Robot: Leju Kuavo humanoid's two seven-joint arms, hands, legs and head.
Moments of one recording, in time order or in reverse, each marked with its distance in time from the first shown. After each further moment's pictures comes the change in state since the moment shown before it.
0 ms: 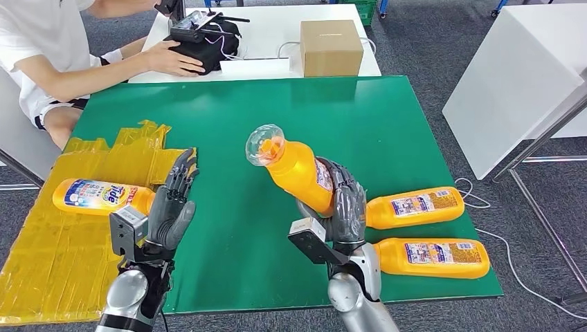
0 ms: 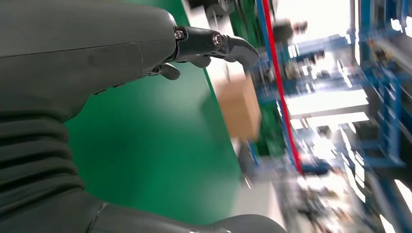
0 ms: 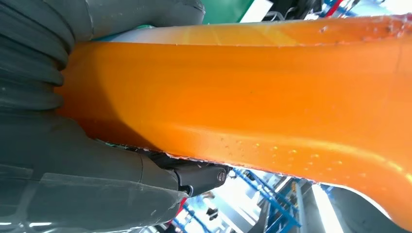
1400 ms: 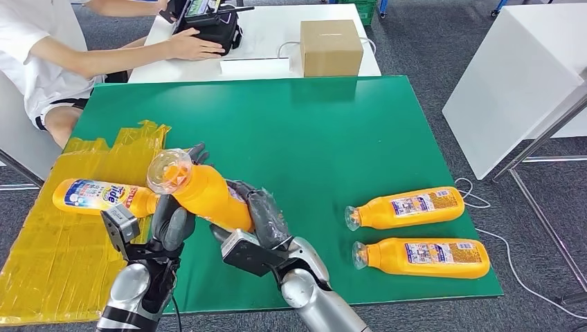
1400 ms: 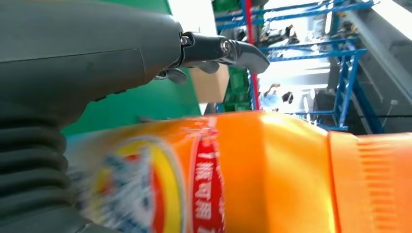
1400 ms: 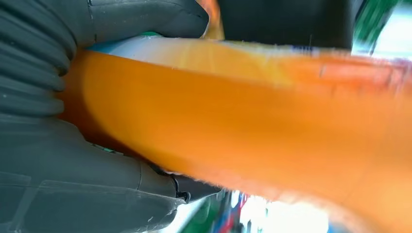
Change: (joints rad) left arm -0.046 0.032 -0.075 0.028 0.096 -0.017 -0.030; right arm -0.147 0.095 0.249 0.236 -0.225 0.422 -0.076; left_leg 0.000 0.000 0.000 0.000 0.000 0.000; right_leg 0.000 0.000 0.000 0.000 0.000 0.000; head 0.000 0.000
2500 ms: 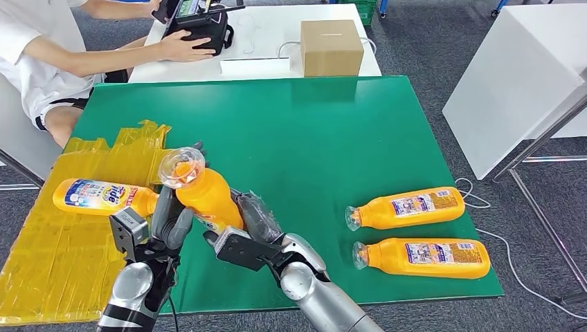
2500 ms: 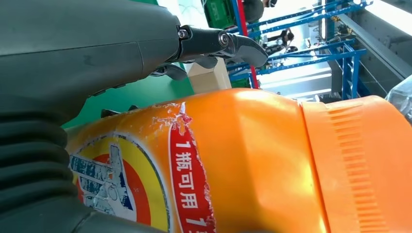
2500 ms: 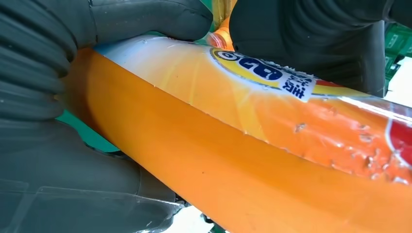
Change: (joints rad) left arm -0.007 0.003 0.000 0.012 -0.094 0.043 -0.035; right arm -0.069 -0.020 0.049 0.078 -0.042 0.082 0.039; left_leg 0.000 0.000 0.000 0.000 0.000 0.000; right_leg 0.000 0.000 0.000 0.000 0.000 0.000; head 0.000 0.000
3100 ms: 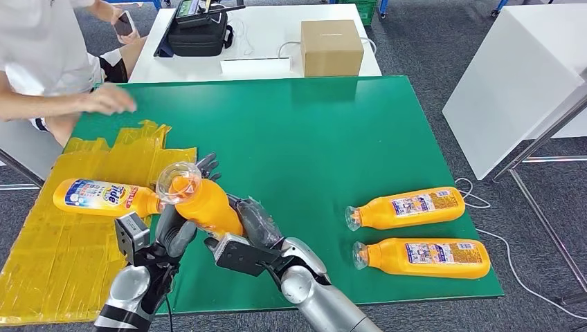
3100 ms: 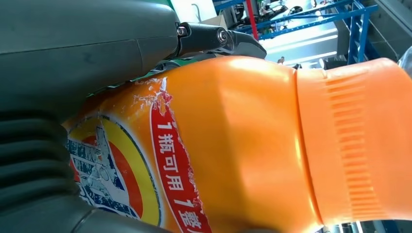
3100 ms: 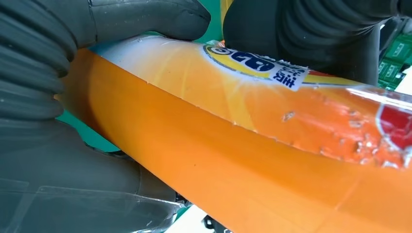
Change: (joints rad) left arm 0.000 0.048 -0.029 0.025 0.033 -0.159 -0.009; right arm 0.008 -0.005 0.006 0.016 0.016 0.000 -0.012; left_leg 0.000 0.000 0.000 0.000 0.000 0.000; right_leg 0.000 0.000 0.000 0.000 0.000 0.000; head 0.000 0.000
